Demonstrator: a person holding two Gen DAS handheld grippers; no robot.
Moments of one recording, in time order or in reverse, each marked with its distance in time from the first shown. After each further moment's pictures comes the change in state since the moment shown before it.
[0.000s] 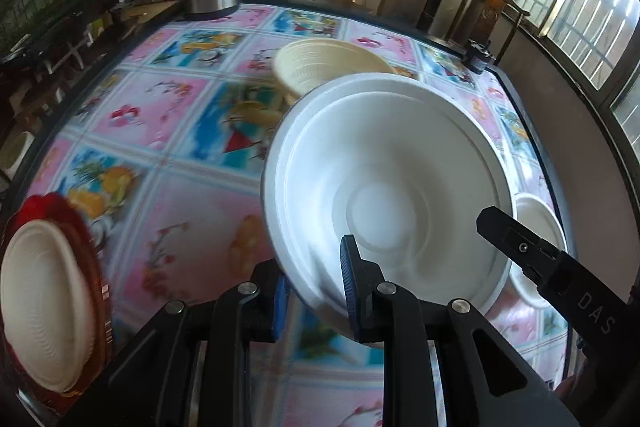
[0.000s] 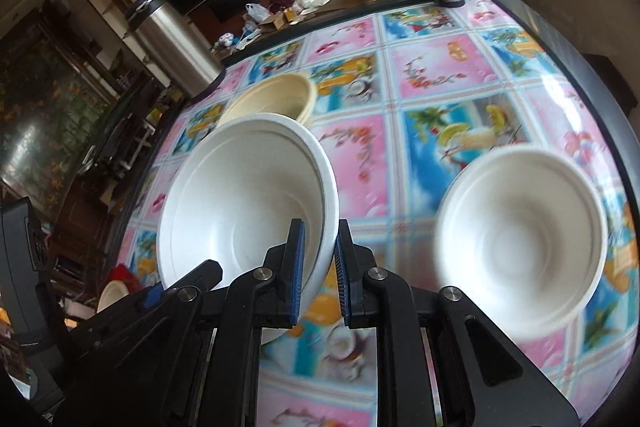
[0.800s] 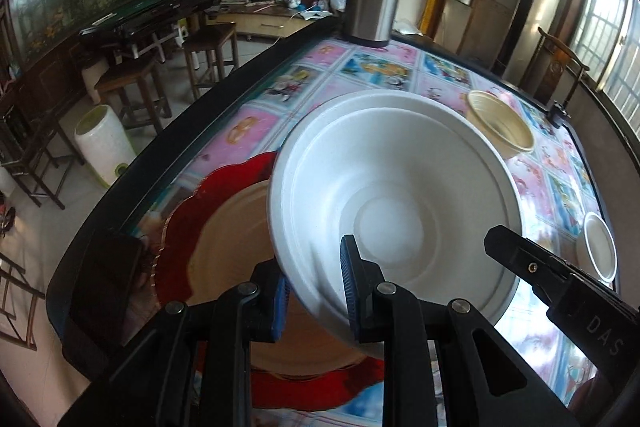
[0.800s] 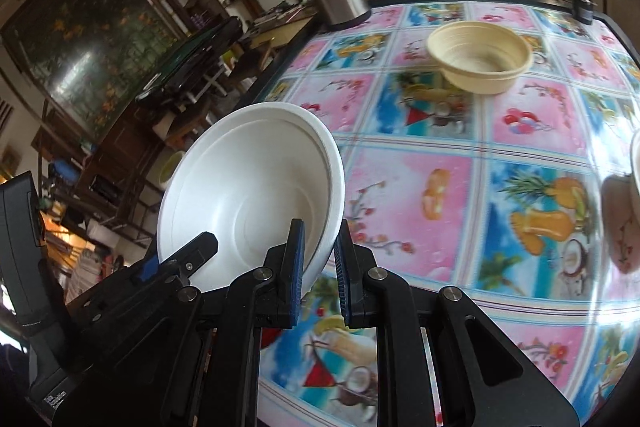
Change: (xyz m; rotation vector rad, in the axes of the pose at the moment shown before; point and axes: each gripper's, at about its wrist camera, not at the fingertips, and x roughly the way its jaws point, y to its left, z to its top) left arm -0.072 0.172 -0.044 -0.150 -0.114 0.190; right arm 0.028 0.184 -0.092 -0.234 0.103 0.172
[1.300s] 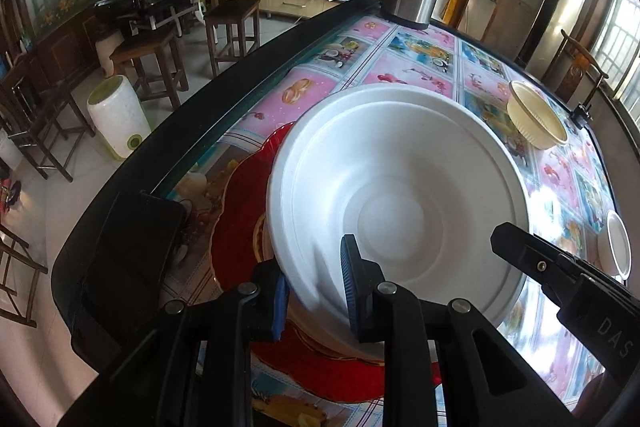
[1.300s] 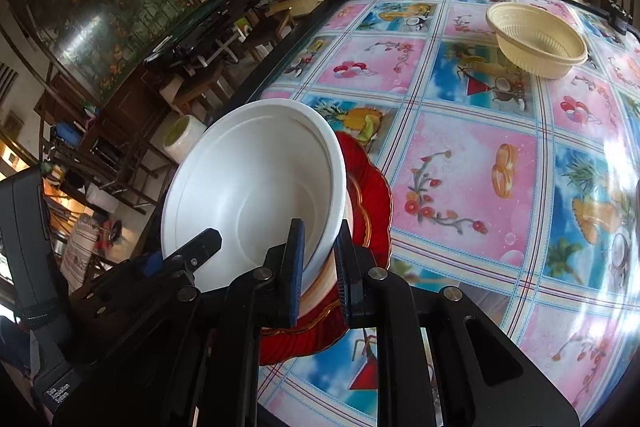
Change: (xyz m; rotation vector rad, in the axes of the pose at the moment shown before) left arm 0.020 0.048 -0.015 -0.051 0.057 0.029; right arm 0.044 0.042 -0.017 -0.073 0.096 0.005
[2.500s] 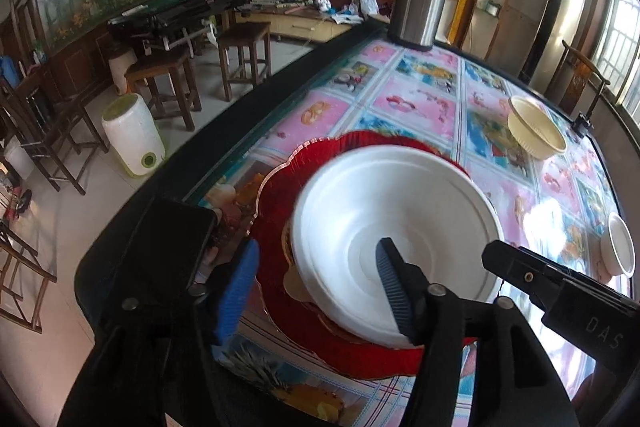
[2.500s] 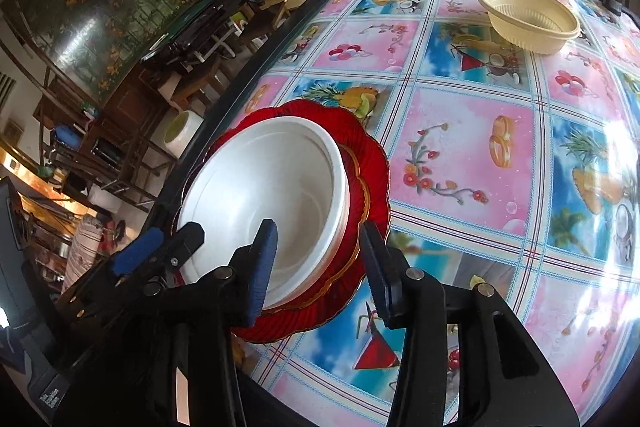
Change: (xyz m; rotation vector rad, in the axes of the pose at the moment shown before) left arm -0.030 0.013 -0.008 0.009 -0.103 0.041; right arm -0.004 -0.003 -0.014 0.039 0.025 0.005
